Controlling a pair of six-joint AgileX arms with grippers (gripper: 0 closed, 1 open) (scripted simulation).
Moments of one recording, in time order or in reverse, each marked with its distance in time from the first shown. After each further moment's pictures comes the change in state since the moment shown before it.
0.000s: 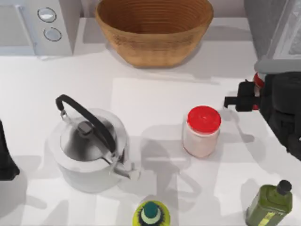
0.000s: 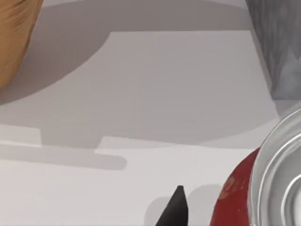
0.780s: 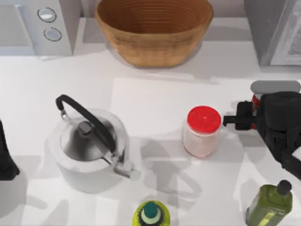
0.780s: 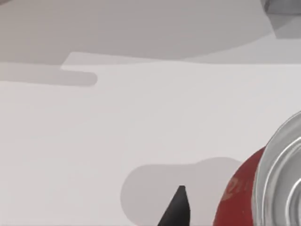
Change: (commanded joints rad) left arm 0.000 0.000 0.000 0.000 0.000 0.000; right arm 0.004 0.142 -0.046 0.095 0.034 0.018
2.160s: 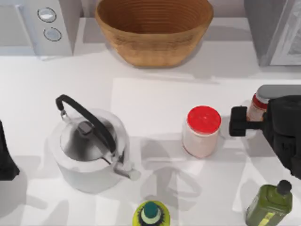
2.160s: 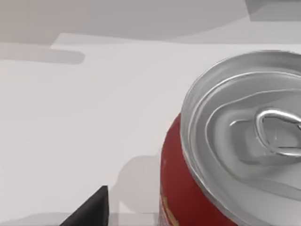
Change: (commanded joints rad) left arm 0.000 0.000 0.000 0.000 0.000 0.000; right arm 0.004 -0.112 -0.066 -0.080 0.012 0.010
